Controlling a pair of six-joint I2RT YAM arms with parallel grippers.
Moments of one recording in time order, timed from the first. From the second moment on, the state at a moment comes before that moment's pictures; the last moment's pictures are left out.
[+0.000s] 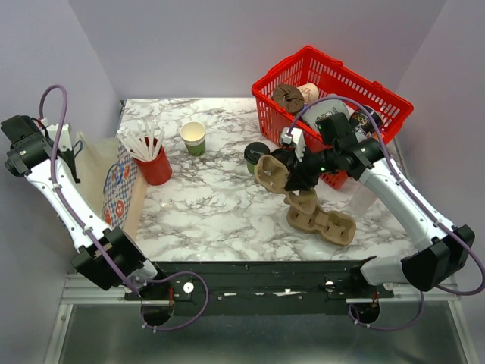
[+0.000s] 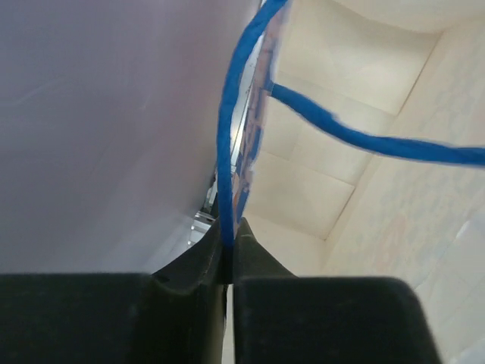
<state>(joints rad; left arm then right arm) 0.72 1.40 1.66 -1.26 0.06 0.46 0.49 1.35 1.37 -0.93 -0.62 -0.48</state>
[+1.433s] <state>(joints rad) 0.33 1.26 1.63 -1.35 0.51 0.87 0.49 1.41 1.57 -0.93 -0.64 -0.47</state>
